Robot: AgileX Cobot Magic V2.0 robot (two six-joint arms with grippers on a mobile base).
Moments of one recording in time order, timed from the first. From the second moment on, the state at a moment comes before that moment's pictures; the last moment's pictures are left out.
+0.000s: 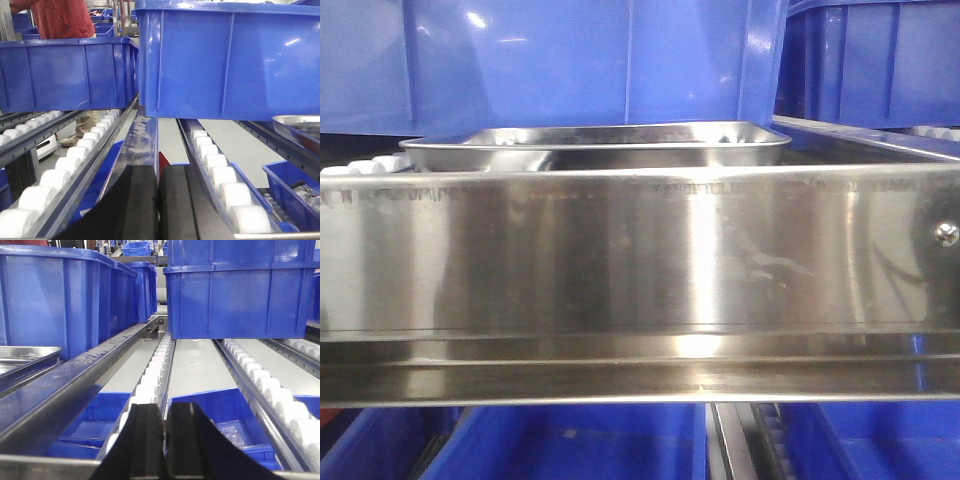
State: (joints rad) left arm -0.02 0.00 0.00 0.05 0.04 0.00; right arm 0.05 0.00 0.00 0.04 0.08 0.01
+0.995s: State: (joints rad) left arm -0.02 0.34 -0.62 0.05 0.49 0.00; right arm 0.05 0.41 -0.64 0.04 0.42 0.01
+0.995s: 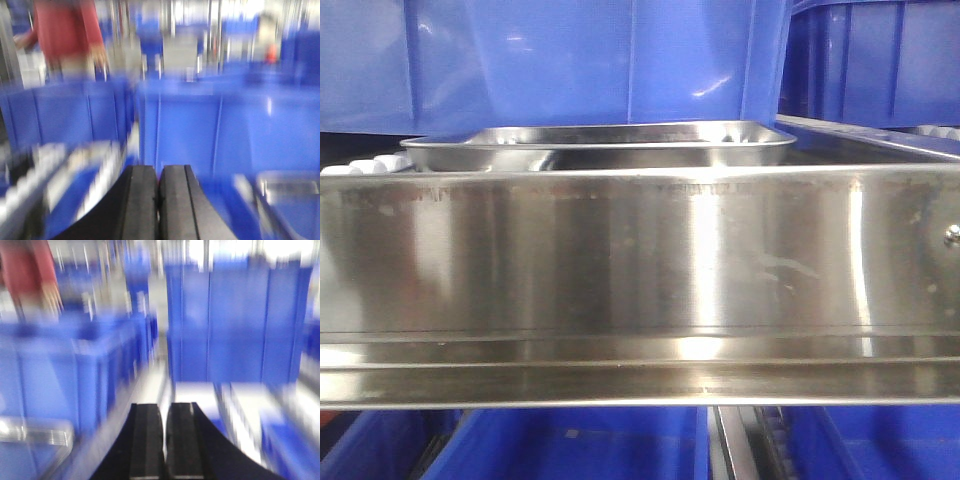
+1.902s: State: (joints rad) left arm -0.04 0.92 -0.92 -0.10 0.67 -0.02; right arm 0.13 1.01 -0.99 0.09 0.77 0.10
